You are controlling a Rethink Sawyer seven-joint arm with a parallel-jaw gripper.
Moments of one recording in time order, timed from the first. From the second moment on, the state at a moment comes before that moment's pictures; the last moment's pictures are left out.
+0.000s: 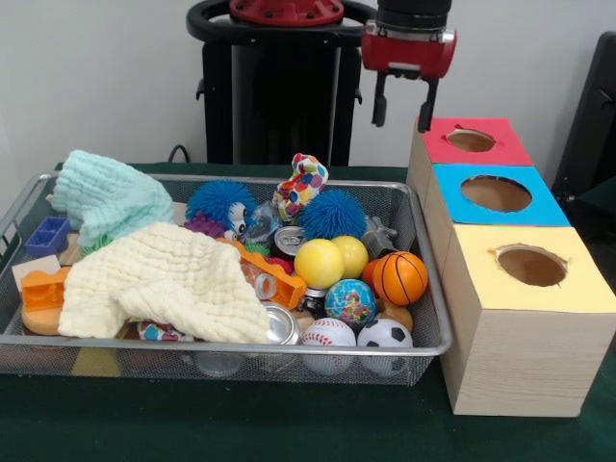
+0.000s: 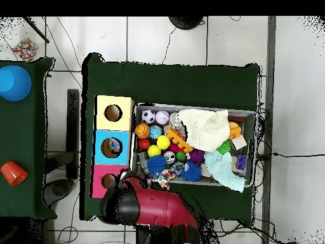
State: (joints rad) arm -0.06 -0.92 -0.06 2.12 0.03 0.28 1.88
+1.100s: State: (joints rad) arm 0.01 -0.80 -0.30 1.88 0.04 0.28 1.88
